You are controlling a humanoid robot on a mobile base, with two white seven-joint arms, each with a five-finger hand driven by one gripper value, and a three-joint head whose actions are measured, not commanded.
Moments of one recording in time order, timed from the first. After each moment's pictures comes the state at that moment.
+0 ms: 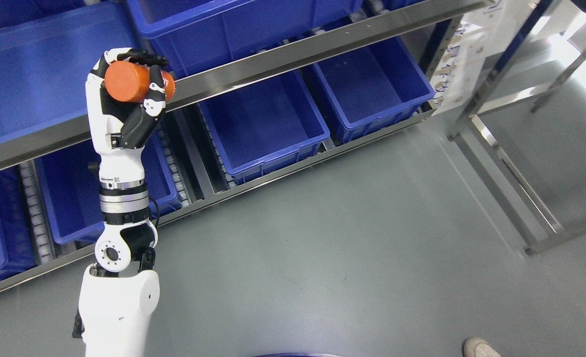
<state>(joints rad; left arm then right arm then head) -0.16 0.00 0.00 -1.70 0.26 -0.53 -0.08 0.00 0.00 0.00 0.00 0.00 -0.02 -0.06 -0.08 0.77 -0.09</state>
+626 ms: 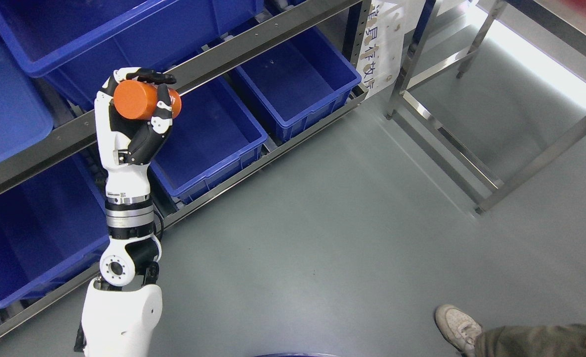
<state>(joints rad) -0.10 0.00 -0.03 -1.72 0.26 -0.54 -0.08 0.00 0.00 0.00 0.00 0.00 -0.02 -0.06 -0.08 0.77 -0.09</state>
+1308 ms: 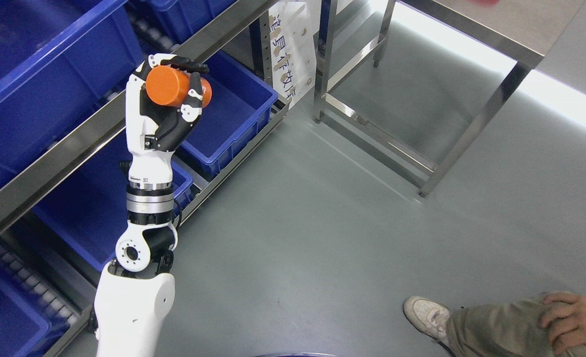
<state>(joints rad) -0.18 0.00 -0.11 -1.72 0.26 -0.48 -0.08 0.00 0.00 0.00 0.00 0.00 -0.02 -0.06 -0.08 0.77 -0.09</state>
